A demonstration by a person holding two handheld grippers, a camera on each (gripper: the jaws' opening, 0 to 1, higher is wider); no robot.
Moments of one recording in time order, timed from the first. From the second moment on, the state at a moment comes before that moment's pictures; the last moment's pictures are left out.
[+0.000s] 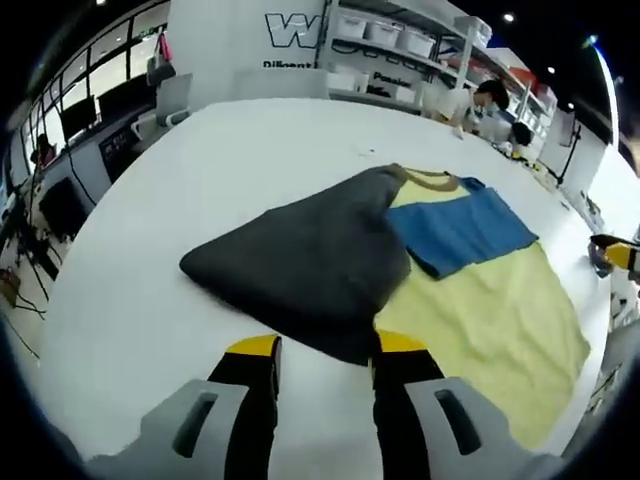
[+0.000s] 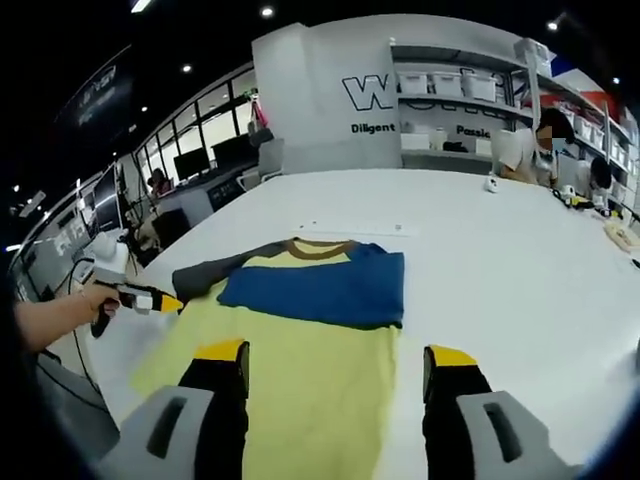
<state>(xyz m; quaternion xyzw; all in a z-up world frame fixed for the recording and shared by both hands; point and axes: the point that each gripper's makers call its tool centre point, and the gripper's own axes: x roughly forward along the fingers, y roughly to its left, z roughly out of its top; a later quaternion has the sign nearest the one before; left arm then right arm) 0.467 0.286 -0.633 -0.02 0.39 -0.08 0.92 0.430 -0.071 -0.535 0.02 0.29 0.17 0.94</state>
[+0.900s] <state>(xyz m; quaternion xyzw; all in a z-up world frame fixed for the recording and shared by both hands) 0.473 0.290 -0.635 0.03 0.38 -0.09 0.92 0.427 -0.073 -0.530 0.03 0.29 0.17 0.94</state>
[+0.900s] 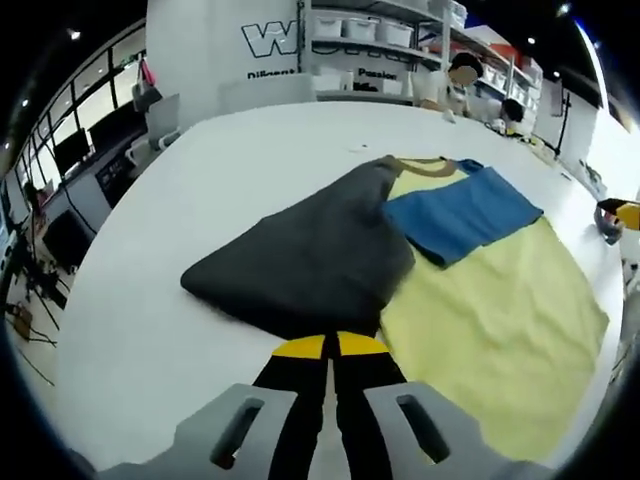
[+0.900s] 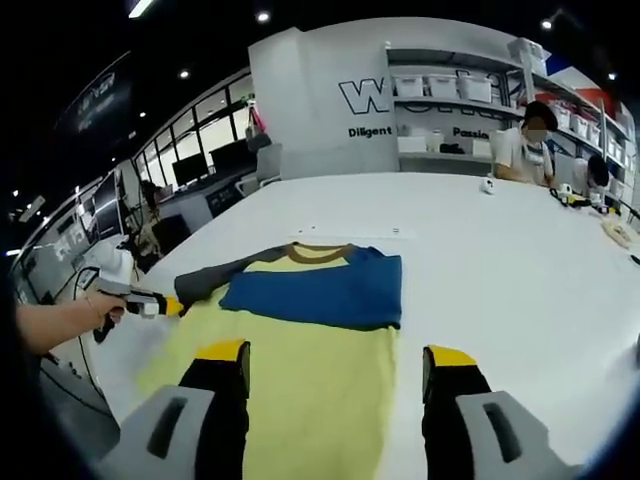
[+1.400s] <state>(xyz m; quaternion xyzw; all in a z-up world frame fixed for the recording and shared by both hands) 0.474 0.285 -0.623 0.05 0.36 -0.12 0.92 0.416 -0.061 -0.537 0.02 0.31 0.20 0.93</state>
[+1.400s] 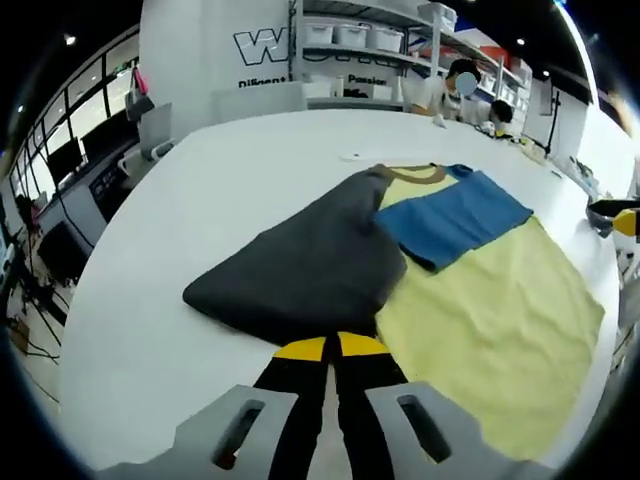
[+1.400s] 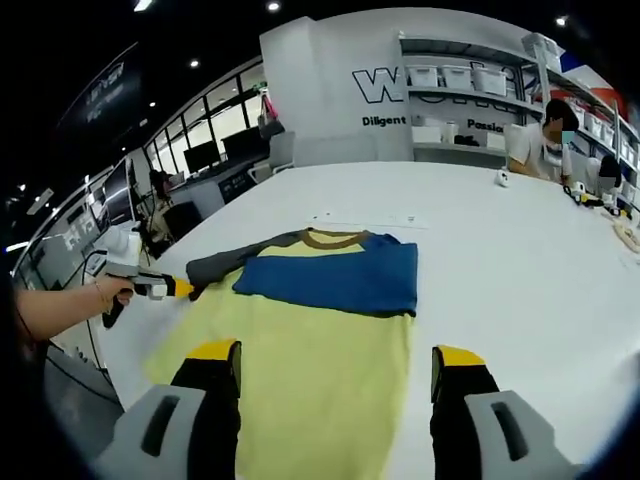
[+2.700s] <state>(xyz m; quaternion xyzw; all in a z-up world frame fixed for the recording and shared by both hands) 0.442 0.334 -0.607 0.07 0.37 -0.14 0.91 0.408 -0.049 -0.533 0.02 0.31 0.20 0.93</state>
